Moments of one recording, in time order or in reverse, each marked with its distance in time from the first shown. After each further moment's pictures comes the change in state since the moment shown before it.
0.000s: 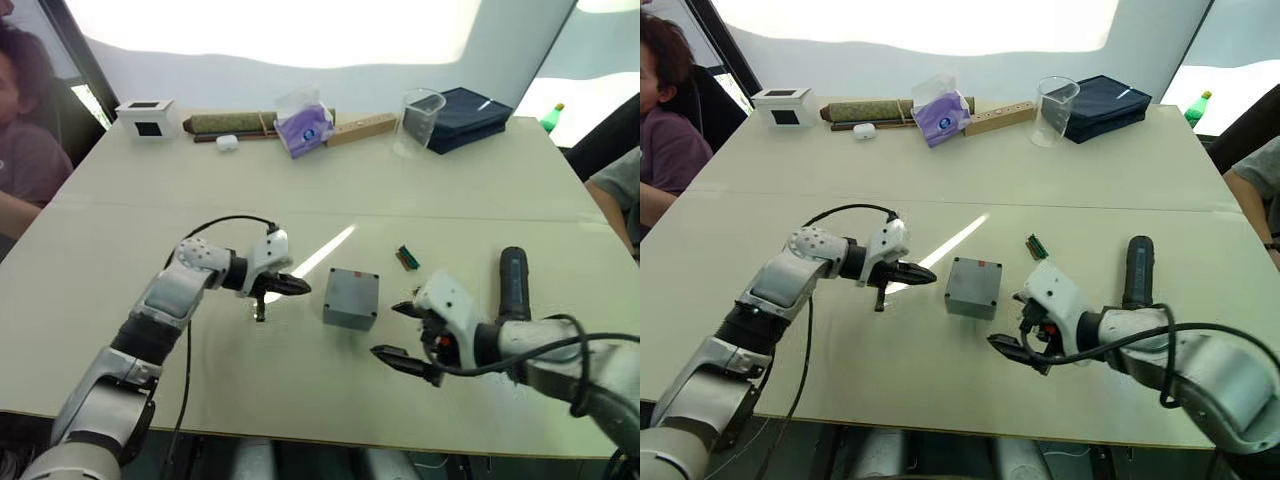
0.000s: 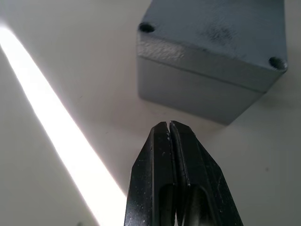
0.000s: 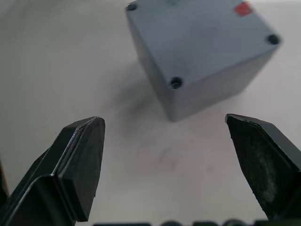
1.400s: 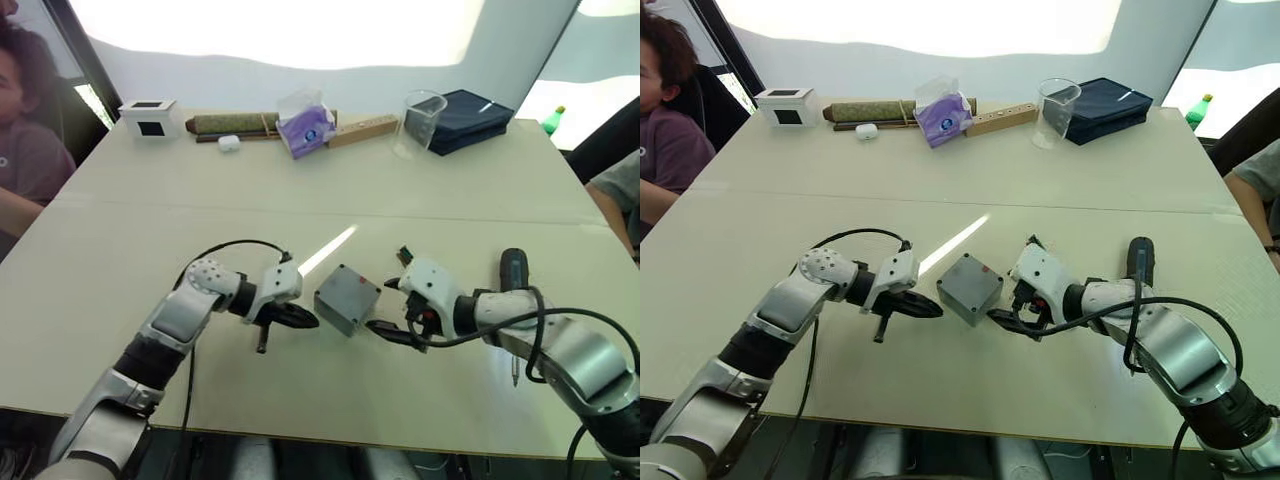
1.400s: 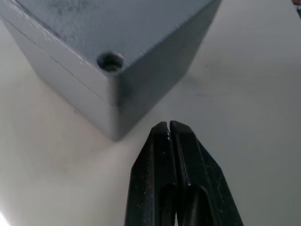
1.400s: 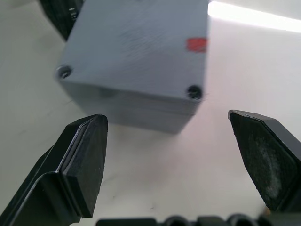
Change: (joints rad) left arm 0.089 -0.031 -0.034 -0.065 0.029 -0.006 -0.043; right arm -0.151 0.033 0.162 0.242 -0.323 -0.197 0.247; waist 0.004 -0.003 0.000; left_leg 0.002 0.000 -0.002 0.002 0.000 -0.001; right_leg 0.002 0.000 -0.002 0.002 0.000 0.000
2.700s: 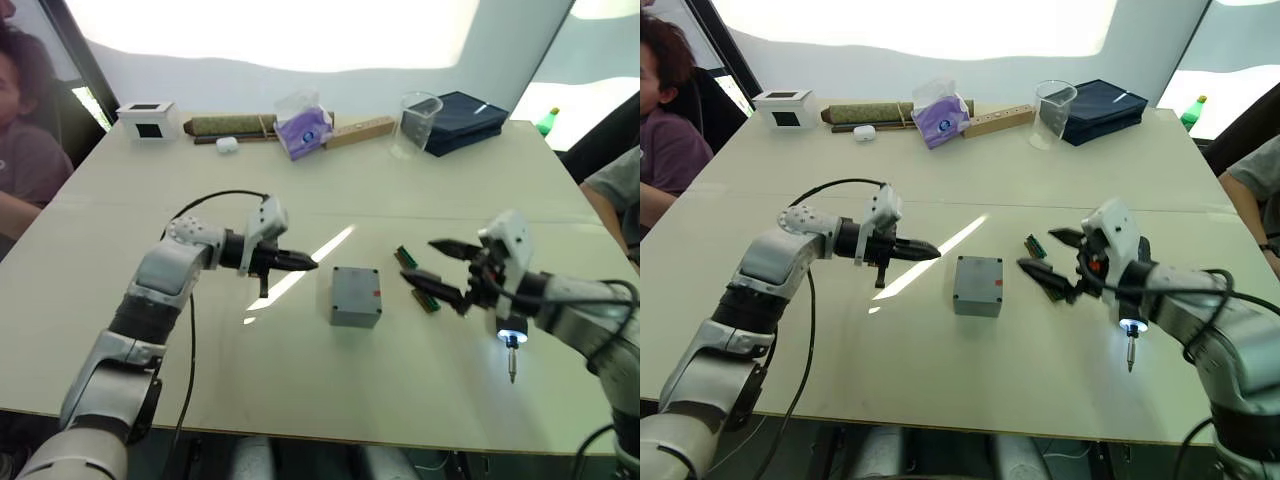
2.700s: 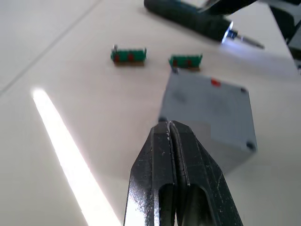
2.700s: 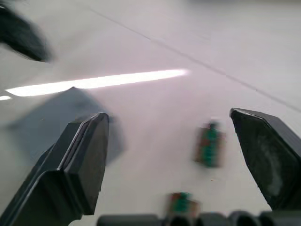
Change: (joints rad) left arm -0.240 -0.025 0.152 0.117 -0.179 0.166 0.023; right arm -0.023 0.160 -0.373 0.265 0.056 -0.066 -0.126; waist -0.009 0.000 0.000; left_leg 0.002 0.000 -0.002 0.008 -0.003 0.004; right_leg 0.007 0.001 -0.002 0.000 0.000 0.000
